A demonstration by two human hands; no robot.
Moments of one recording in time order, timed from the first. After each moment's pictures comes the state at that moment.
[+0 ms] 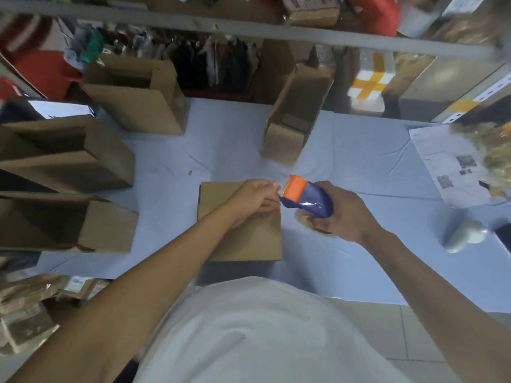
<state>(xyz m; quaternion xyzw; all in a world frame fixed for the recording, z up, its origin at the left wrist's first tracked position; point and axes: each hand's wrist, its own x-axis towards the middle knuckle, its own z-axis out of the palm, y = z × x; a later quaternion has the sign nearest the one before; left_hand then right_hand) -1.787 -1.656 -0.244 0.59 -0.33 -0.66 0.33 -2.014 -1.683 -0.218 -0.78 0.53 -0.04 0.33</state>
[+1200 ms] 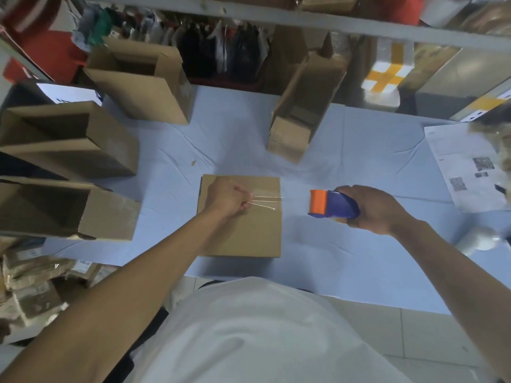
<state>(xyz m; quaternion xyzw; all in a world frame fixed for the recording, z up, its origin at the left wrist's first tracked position) -1.757 -1.642 -0.265 0.80 -0.30 -0.46 0.25 -2.080 -1.737 -0.251 -0.86 0.43 0.12 0.23</state>
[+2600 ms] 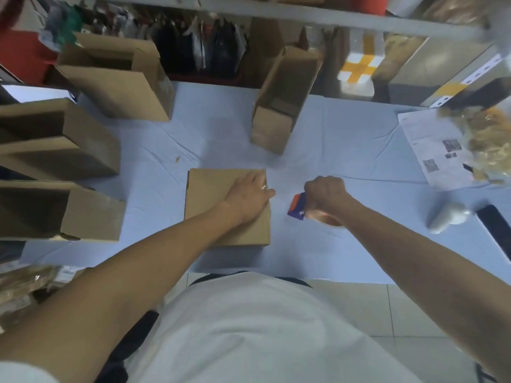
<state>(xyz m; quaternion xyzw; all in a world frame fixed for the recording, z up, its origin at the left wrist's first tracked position) -1.810 -1.653 -0.283 0.61 -0.76 -0.23 -0.06 -1.992 -1.706 -0.248 -0.79 0.50 0.34 0.09</state>
